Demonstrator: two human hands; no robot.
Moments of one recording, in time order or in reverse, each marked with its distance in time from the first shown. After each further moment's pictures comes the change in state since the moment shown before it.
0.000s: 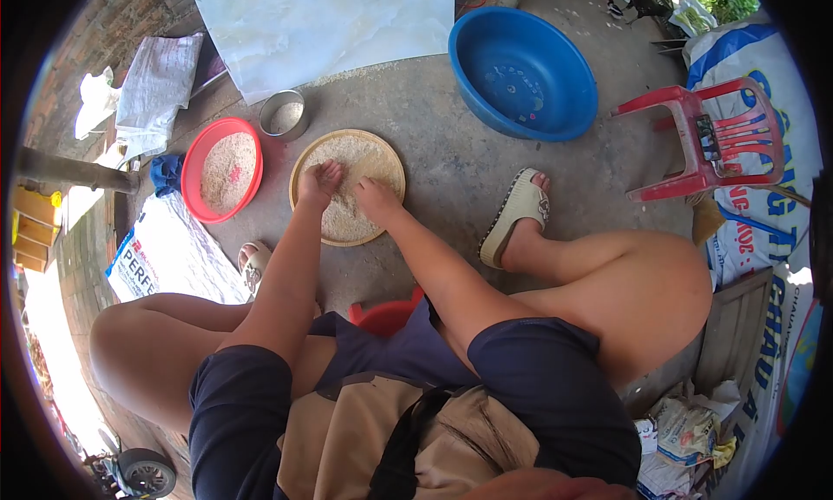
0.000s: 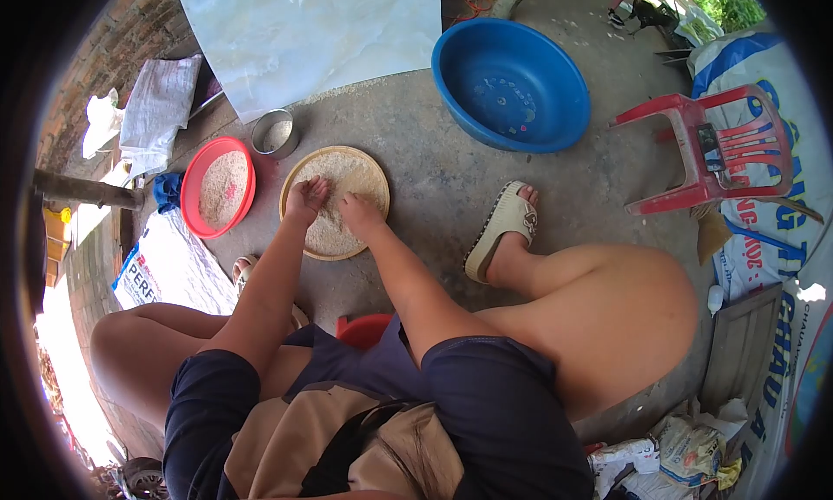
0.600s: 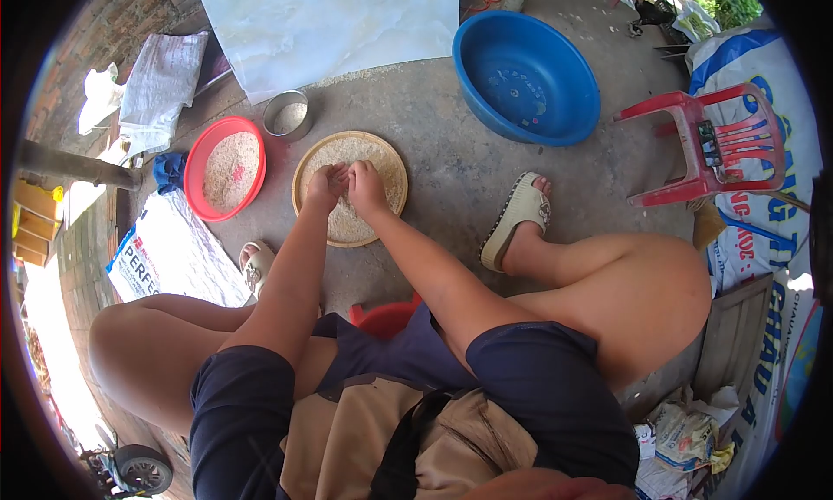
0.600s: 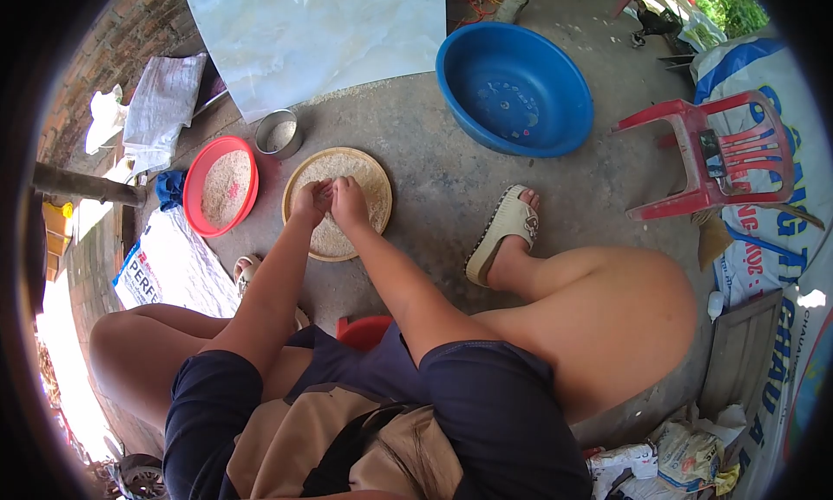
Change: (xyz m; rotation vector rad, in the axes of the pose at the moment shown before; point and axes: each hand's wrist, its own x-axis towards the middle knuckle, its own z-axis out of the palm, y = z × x) left_hand 0.018 -0.013 -0.008 0.062 -0.090 -0.080; right_hand 0.040 -0.028 0.003 0.376 0.345 0.302
